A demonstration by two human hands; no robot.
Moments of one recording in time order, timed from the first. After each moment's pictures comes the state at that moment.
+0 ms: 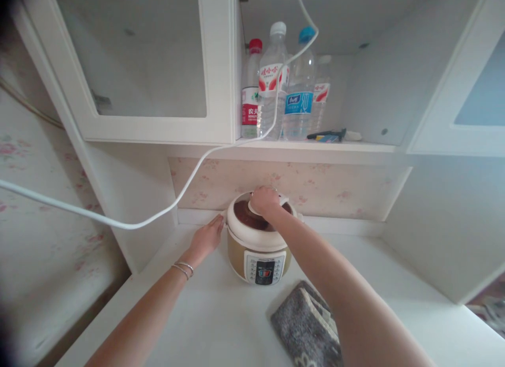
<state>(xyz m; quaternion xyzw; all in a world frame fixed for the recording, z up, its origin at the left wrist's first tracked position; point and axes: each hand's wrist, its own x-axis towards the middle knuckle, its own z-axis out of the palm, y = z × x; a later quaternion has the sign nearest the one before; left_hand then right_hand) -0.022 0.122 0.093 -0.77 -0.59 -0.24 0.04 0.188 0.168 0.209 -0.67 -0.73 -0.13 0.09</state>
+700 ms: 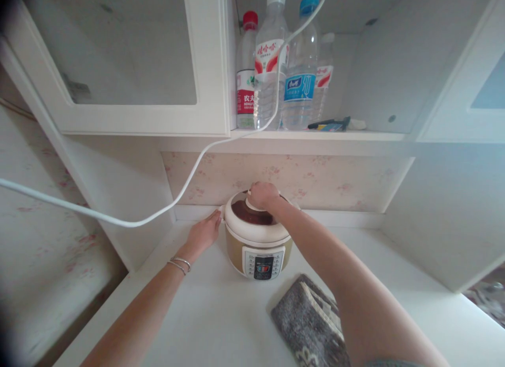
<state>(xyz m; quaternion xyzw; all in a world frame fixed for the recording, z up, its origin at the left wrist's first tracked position) -0.020 0.124 0.104 -0.77 -0.61 -0.21 0.03 0.195 0.175 0.211 -0.61 -0.78 -0.12 0.04</state>
